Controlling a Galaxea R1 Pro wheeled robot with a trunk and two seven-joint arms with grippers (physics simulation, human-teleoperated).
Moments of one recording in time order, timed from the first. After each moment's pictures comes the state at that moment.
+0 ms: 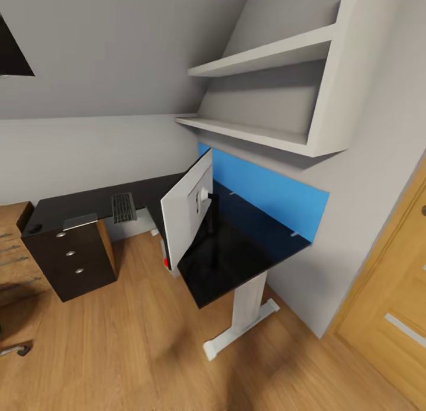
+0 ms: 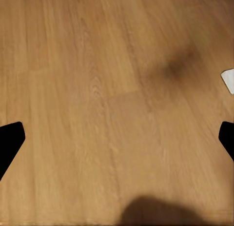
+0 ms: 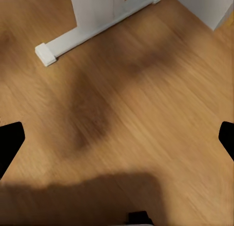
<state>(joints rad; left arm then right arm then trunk) -0.19 0.04 0.59 -0.02 -0.31 -0.76 0.03 -0.15 0.08 0.03 0.00 -0.05 -0.79 -0.13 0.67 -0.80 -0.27</state>
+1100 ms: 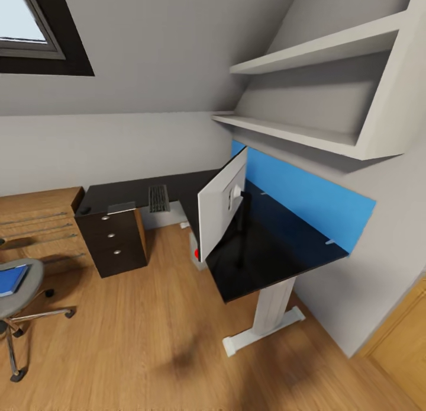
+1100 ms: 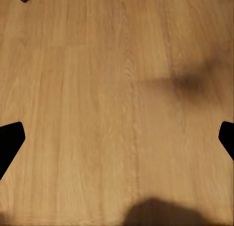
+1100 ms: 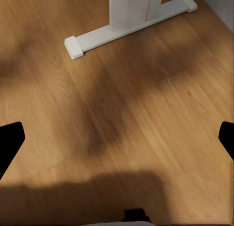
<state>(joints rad) -0.19 0.04 0.59 -0.02 -0.31 -0.75 0.03 -0.15 0.07 0.03 0.00 -0.05 -0.80 -0.13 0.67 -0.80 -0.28</state>
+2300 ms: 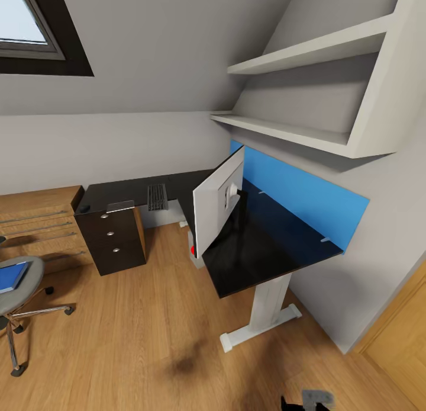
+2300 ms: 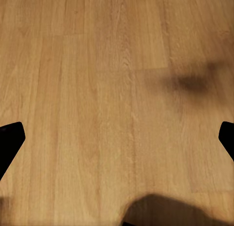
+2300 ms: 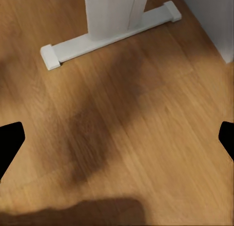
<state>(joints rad) -0.19 0.04 0.59 -0.02 -0.31 -0.73 0.03 -0.15 -0.01 0.03 -0.62 -0.05 -0.08 -0.14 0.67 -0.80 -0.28</state>
